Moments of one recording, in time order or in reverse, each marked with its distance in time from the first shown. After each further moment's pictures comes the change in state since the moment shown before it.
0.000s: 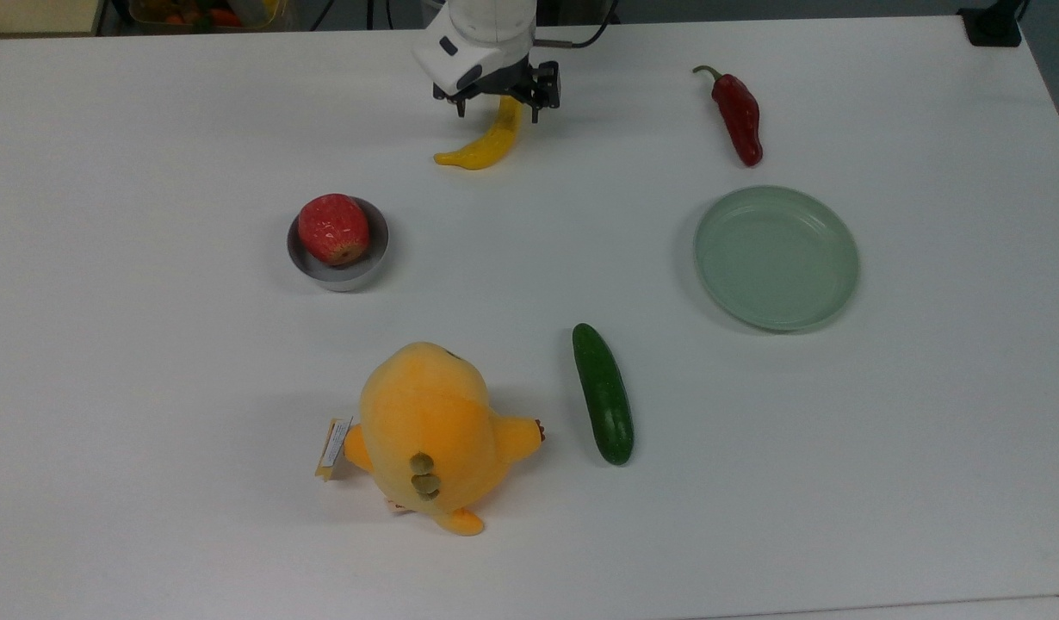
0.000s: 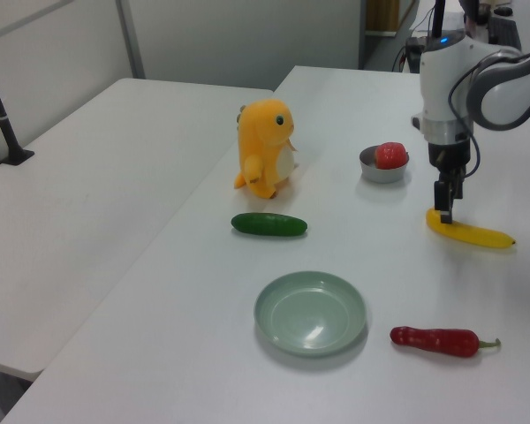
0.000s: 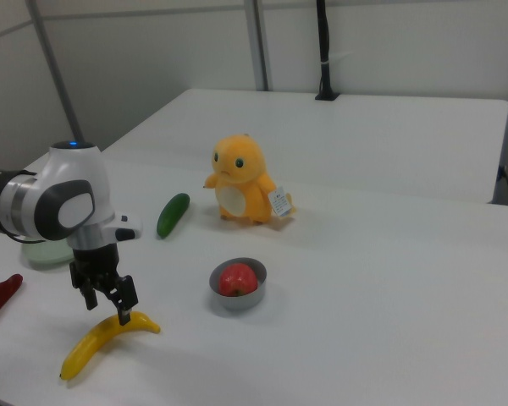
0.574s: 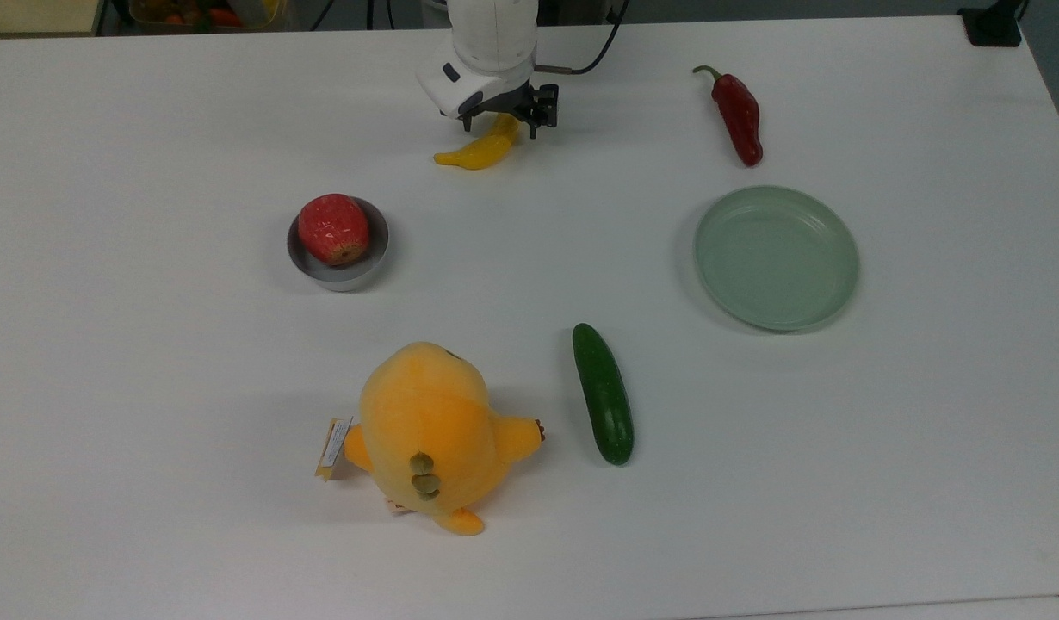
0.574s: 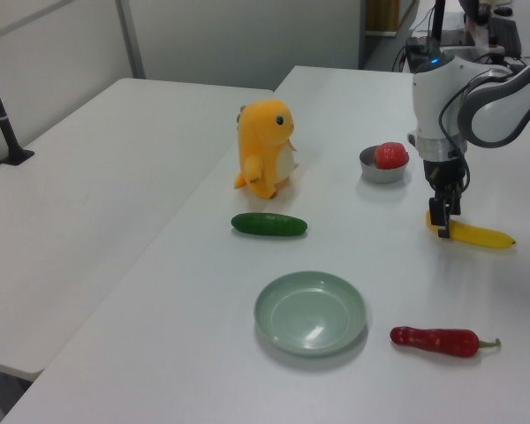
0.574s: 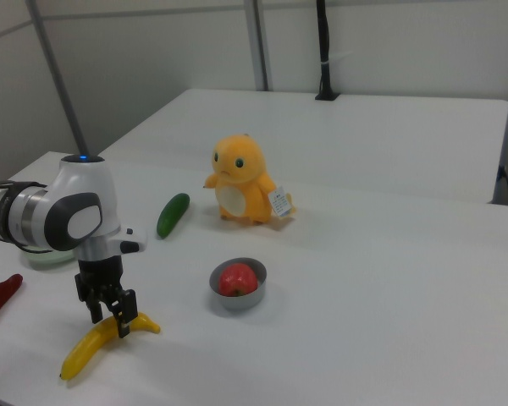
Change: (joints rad) arm 0.000 0.068 0.003 0.000 0.000 0.029 0.033
